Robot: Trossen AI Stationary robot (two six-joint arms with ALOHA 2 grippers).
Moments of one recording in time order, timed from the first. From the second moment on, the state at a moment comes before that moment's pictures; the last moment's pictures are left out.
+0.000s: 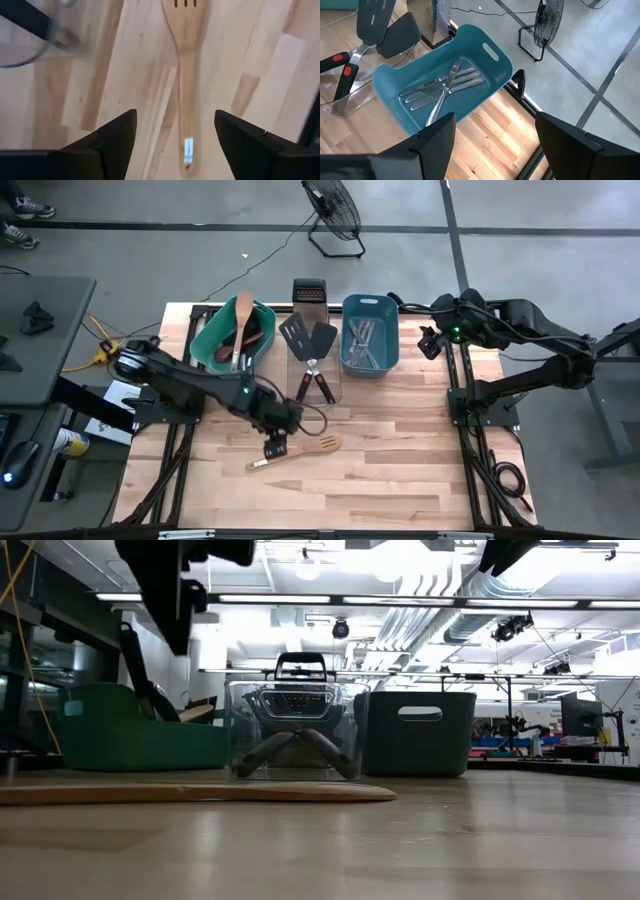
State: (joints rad) left arm -0.30 1.59 1.33 -0.97 -0.01 -0.59; right arm -0.16 1.11 1.53 -1.40 0.57 0.39
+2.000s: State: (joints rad) left arm -0.50 1.98 1.27 -0.89 0.04 -0.92; right arm -0.16 1.12 1.53 -1.42 0.49 0.61
